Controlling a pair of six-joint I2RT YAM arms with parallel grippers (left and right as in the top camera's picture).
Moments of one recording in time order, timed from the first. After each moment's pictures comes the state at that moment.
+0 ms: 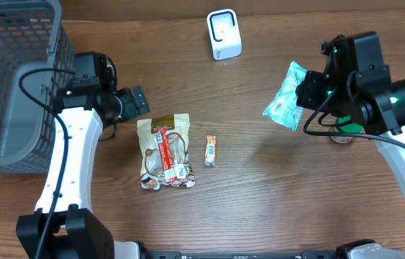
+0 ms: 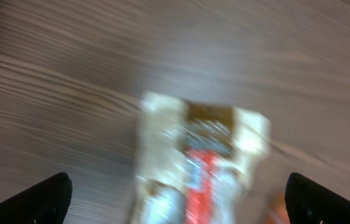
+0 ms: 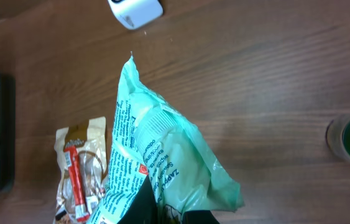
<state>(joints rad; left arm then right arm) 0.10 1.58 1.34 -0.94 0.09 -0.29 0.27 1.44 1.56 -1.09 -0.14 0.49</state>
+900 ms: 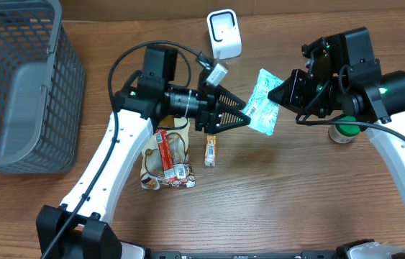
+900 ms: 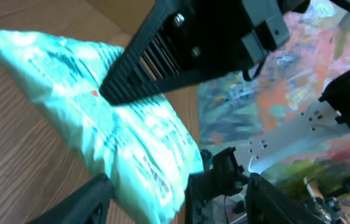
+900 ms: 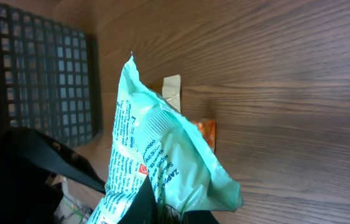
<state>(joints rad) -0.28 1.58 1.33 -0.63 1.29 0.14 0.27 1.49 1.56 -1.05 -0.51 0.57</state>
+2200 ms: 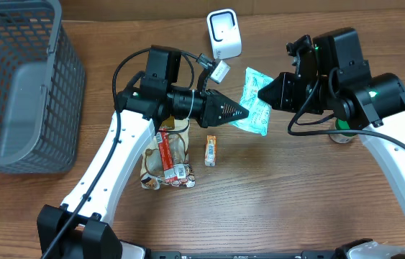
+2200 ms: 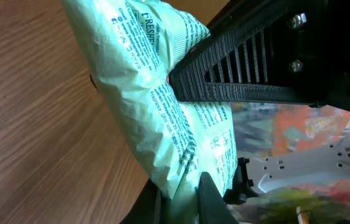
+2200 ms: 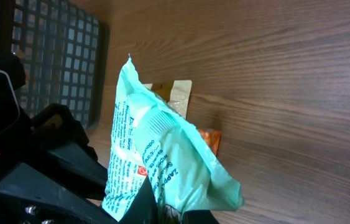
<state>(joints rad) -0.30 1.58 1.33 -0.66 1.13 -0.05 0.34 1.49 1.56 -0.98 -0.49 0.47</state>
